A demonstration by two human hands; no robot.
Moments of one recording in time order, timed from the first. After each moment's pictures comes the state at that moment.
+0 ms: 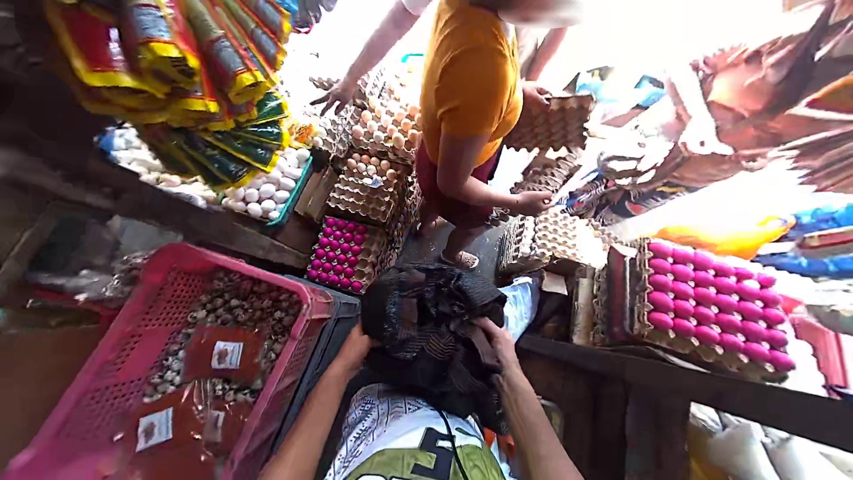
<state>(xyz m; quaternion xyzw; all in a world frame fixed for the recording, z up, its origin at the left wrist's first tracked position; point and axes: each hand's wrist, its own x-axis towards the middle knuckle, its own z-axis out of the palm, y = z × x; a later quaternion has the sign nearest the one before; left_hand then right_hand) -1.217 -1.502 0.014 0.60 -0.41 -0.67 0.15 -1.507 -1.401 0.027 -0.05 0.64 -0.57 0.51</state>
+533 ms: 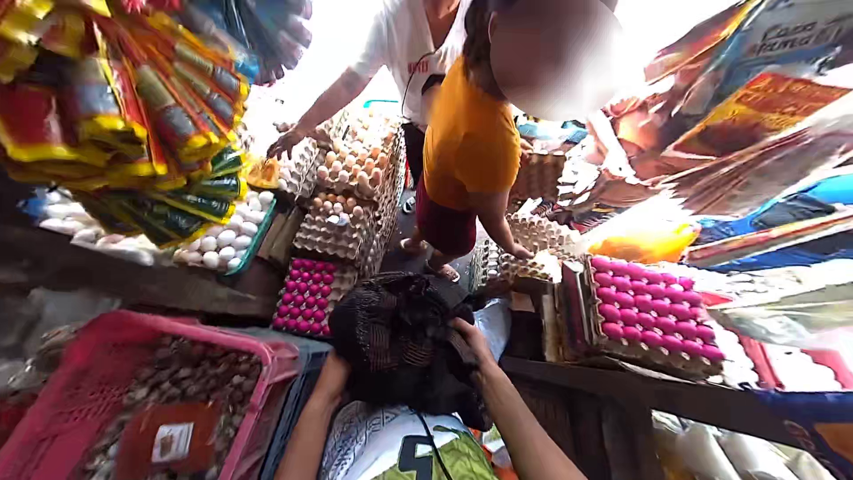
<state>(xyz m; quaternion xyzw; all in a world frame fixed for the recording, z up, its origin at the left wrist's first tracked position) -1.258 -1.544 0.017 0.57 -0.43 -0.66 0.26 -1.550 -1.463 0.033 -0.03 0.55 -0.63 0.55</state>
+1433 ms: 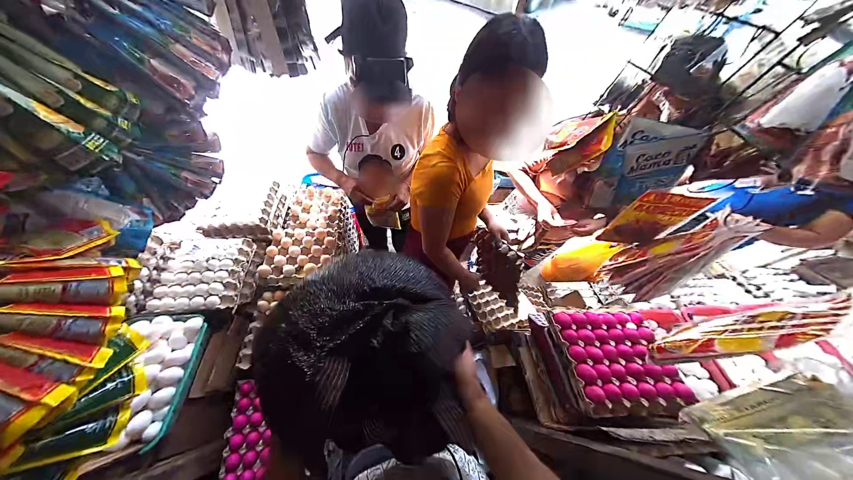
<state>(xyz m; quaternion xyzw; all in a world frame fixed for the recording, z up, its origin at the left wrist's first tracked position) -1.416 -1.714 0.218 0.60 -0.47 -0.58 0.28 -1.633 -1.604 0.172 -0.17 0.70 -0.61 0.33</state>
